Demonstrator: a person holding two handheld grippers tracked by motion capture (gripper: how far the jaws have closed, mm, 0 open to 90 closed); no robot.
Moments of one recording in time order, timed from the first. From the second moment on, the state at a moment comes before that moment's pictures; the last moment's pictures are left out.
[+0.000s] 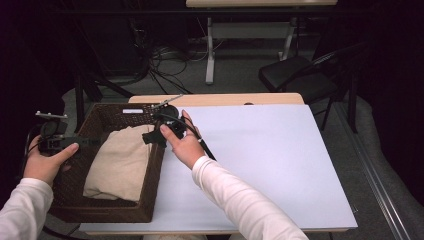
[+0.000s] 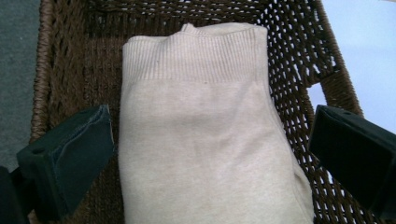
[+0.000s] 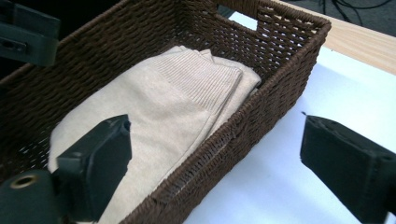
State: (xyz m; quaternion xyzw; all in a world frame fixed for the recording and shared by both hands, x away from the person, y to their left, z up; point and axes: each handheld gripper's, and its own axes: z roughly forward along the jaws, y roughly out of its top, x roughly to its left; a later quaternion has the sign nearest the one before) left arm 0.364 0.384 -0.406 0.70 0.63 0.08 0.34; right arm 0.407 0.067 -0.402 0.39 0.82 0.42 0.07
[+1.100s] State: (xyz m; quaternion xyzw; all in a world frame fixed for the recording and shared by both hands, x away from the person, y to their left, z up) left arm 0.306 0.306 -0.390 0.73 0.57 0.10 0.37; right arm 0.365 -0.079 -0.384 0.41 0.80 0.40 0.15
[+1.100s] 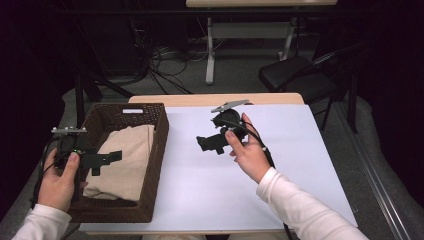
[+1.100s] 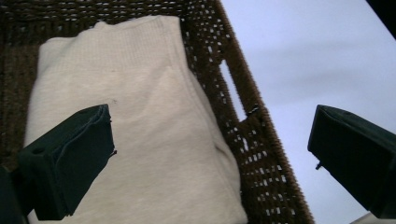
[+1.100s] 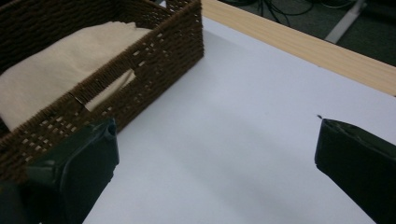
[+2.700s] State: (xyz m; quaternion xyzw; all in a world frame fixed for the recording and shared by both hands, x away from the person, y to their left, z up) left arm 0.270 0.233 -0.438 0.73 0.49 0.09 0.47; right arm 0.261 -0.258 -0.457 0.51 0.71 0.42 0.23
